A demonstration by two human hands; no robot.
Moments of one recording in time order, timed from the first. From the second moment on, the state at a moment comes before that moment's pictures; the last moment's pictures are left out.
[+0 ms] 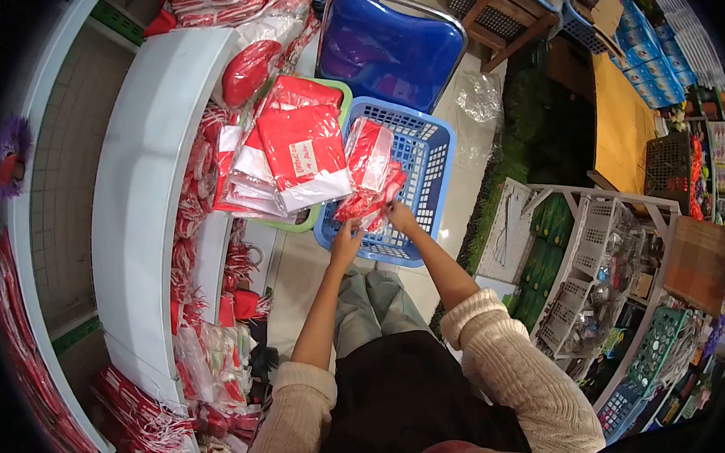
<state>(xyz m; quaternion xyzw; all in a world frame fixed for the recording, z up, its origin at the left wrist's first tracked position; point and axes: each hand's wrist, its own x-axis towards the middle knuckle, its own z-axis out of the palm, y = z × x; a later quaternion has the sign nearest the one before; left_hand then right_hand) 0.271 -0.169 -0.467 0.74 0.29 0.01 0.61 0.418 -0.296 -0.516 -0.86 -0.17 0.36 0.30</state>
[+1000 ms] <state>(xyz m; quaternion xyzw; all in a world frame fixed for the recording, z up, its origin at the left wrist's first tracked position) 0.280 -0.174 -0.497 0.65 0.36 0.00 0.67 0.424 -0.258 -0.534 -0.83 -0.01 0.34 0.44</state>
